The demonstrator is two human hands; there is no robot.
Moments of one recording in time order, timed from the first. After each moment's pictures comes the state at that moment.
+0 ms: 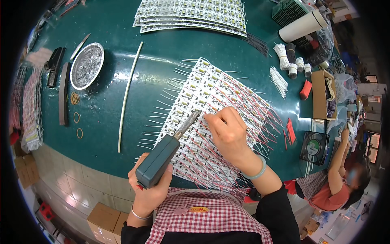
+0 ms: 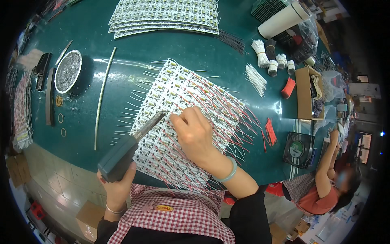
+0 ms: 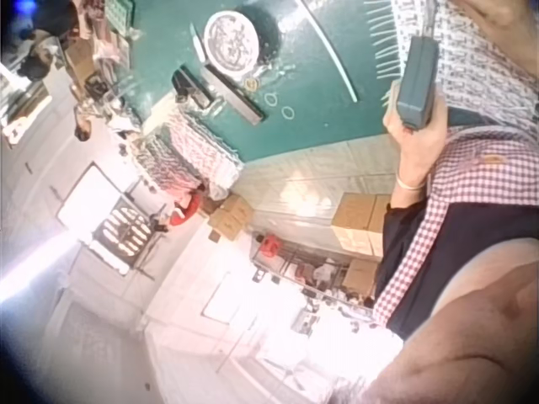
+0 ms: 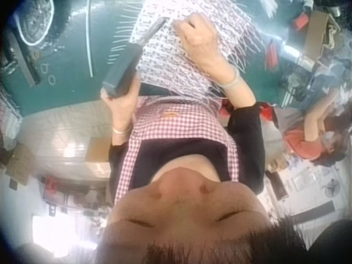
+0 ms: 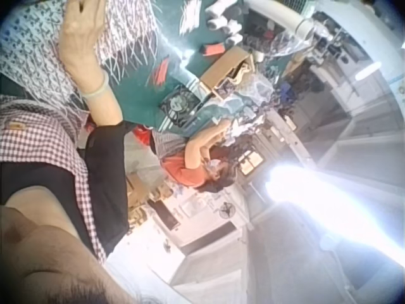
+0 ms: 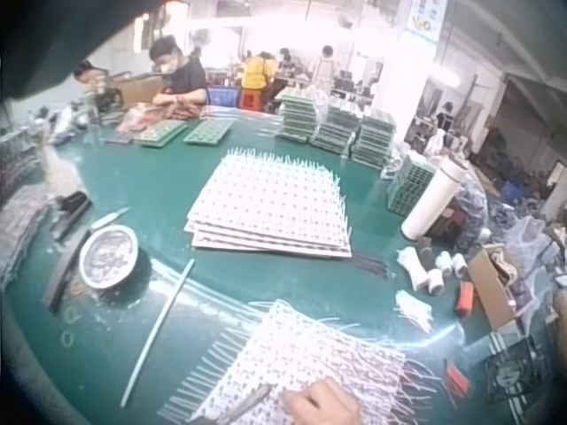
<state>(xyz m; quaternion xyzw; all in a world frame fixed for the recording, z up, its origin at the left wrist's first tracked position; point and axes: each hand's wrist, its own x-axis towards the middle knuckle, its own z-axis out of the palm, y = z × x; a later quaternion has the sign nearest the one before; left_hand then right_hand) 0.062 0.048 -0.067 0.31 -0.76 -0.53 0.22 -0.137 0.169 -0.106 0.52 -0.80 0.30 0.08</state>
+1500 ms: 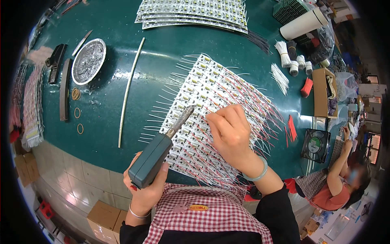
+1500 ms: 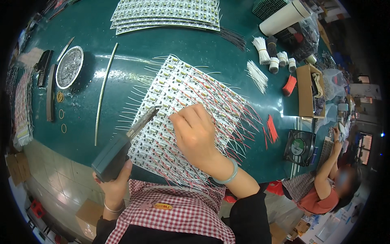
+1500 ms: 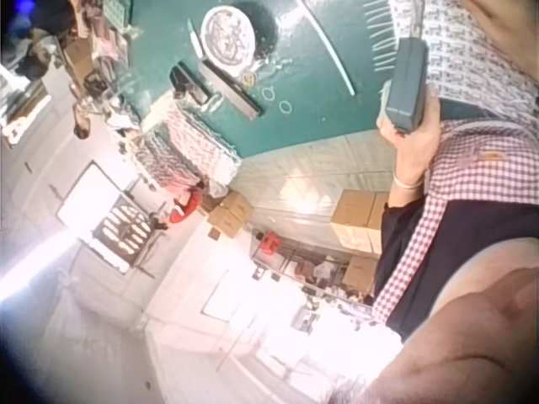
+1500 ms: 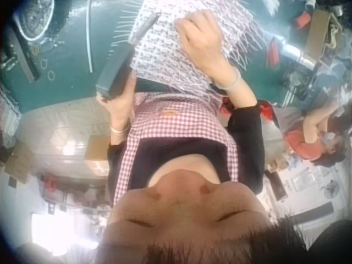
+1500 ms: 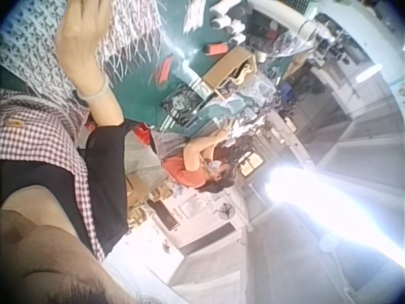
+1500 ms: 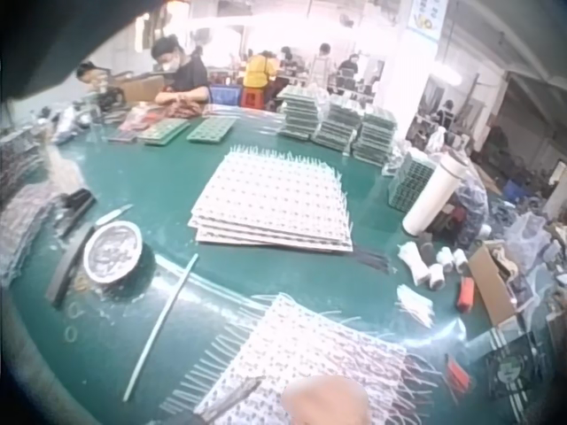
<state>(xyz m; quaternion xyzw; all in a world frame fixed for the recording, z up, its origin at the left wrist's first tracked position) 0.077 0.050 -0.066 0.36 -0.72 -0.55 0.21 -0.128 0.169 -0.094 0.51 -0.78 0.34 0.09</state>
